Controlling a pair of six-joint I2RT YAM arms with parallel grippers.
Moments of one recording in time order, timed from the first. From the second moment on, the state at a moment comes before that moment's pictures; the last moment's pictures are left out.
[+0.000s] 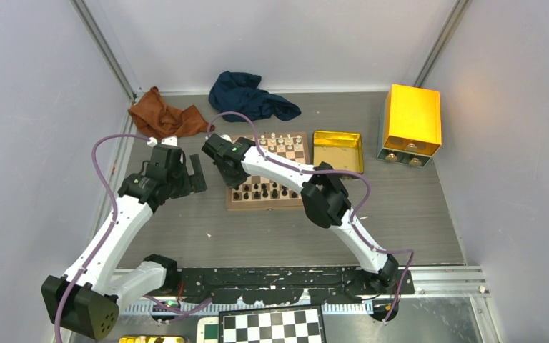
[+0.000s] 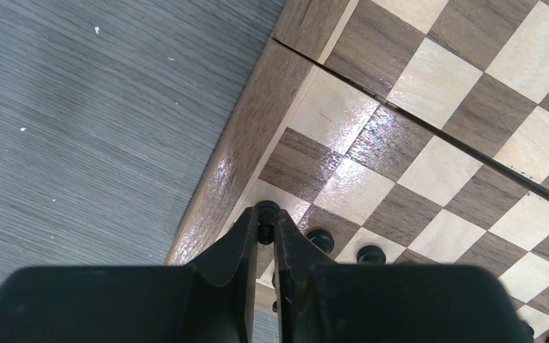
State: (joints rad) left arm -0.29 1.00 0.91 -0.81 -0.18 -0.47; right arm 0.98 2.38 2.16 -0.94 0.19 0.41
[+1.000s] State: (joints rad) left arm -0.29 1.00 0.91 -0.81 -0.18 -0.47; right arm 0.98 2.38 2.16 -0.94 0.18 0.39
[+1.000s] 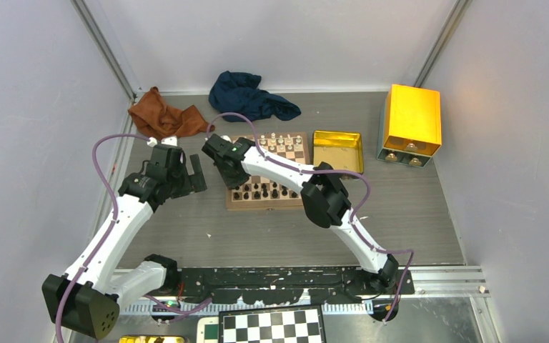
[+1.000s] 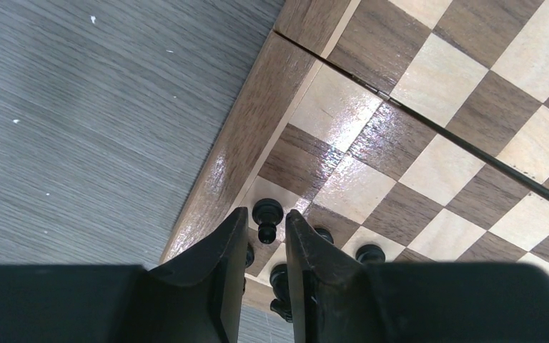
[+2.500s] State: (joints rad) left arm -0.18 1.38 1.12 -0.63 -0.31 -0.40; right arm 0.46 1.66 1.36 -0.53 0.56 0.26
